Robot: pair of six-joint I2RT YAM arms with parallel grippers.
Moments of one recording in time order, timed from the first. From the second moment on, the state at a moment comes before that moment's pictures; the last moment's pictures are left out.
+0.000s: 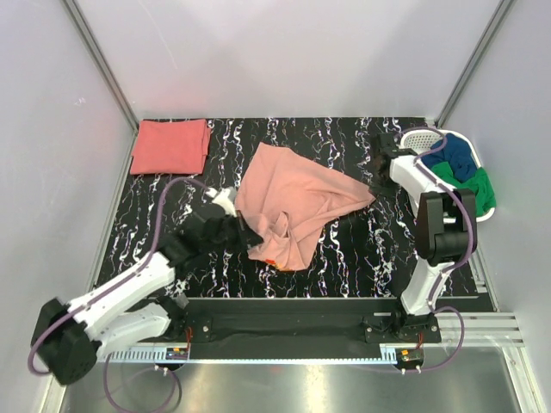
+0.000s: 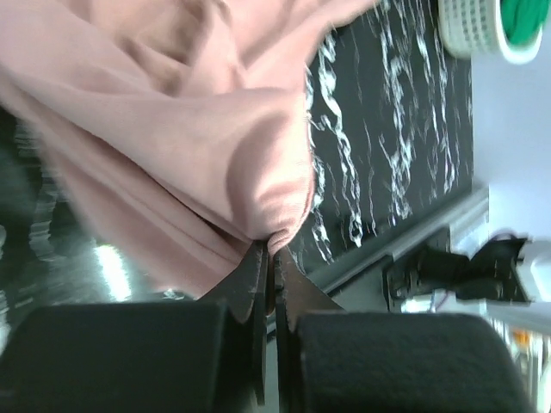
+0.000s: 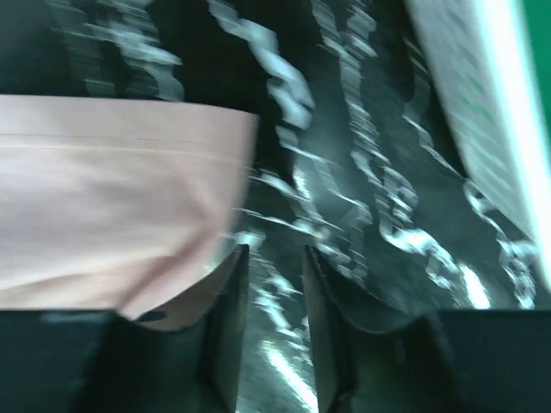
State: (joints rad) left arm -0.67 0.92 0.63 -0.29 0.14 -0.81; right arm 0.14 1.85 1.38 -0.67 0.32 0.51
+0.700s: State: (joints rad) left arm -0.41 1.13 0.87 -0.35 0.25 -0.67; right arm 0.47 1.54 1.17 -0.40 -0.39 0.36
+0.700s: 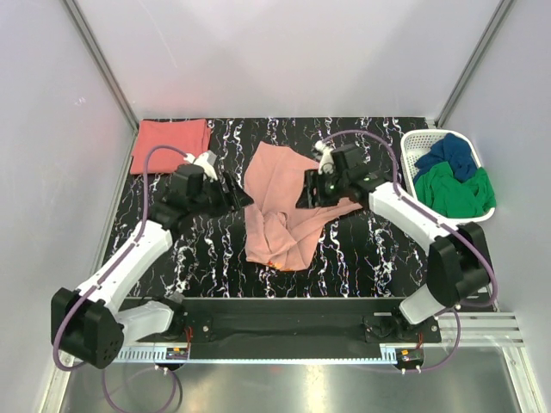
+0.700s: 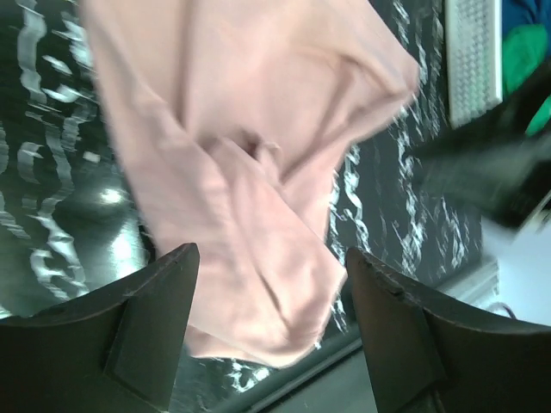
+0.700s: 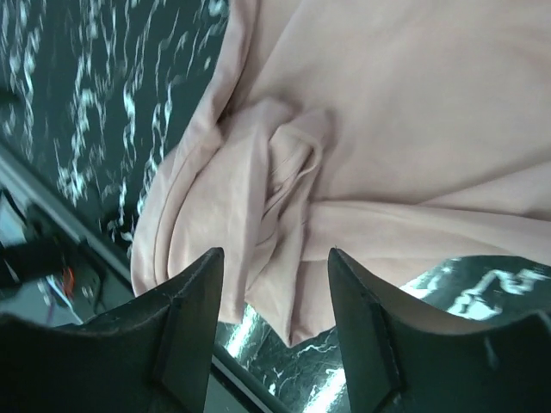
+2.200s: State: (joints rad) left arm -0.24 2.31 1.84 -0.50 0.19 -0.48; right arm 0.67 1.53 0.95 -0.26 -0.49 0.31
